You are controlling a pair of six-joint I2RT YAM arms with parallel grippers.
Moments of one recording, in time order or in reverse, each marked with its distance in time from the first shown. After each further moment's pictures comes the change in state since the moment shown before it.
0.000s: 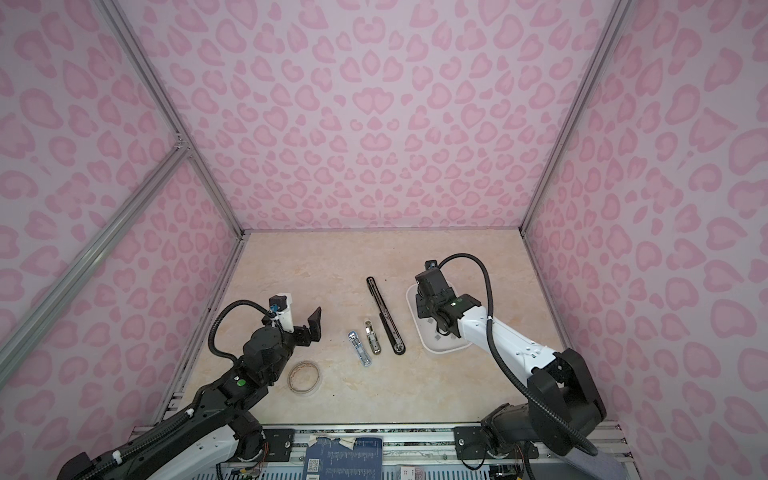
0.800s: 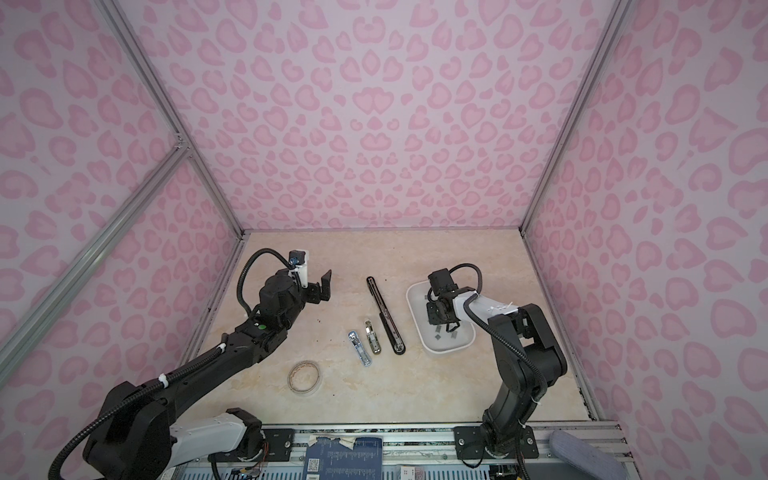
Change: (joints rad) left arm 0.164 0.402 0.335 0.034 0.183 0.141; right arm -0.195 0.278 0.009 0.002 -0.190 -0.091
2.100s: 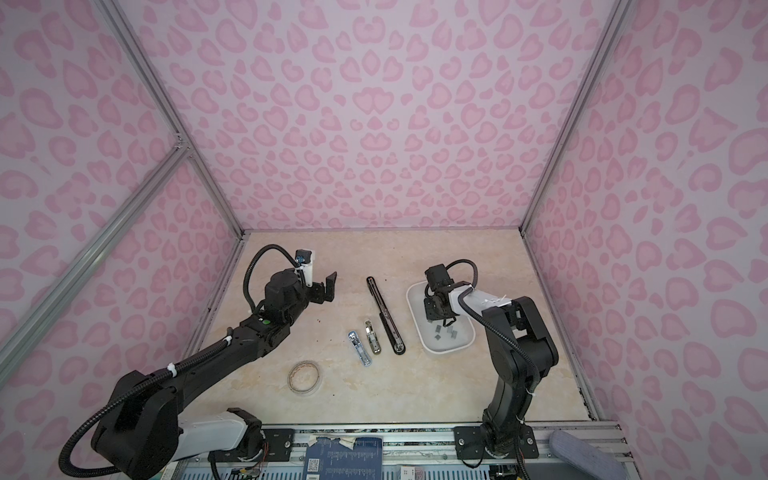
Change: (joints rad) left arm 0.004 0.060 0.031 -0.016 0.077 -0.008; right arm -0.003 0.076 0.080 -0.023 0.017 0.005
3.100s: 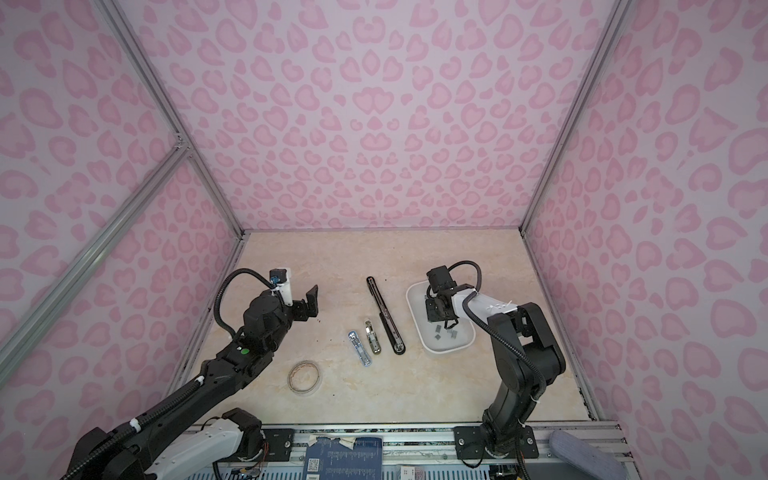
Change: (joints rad) left arm 0.014 -0.316 -0.204 -0.082 -0.137 -0.118; right arm 0.007 -0.087 -0.054 0.009 0.014 0.028
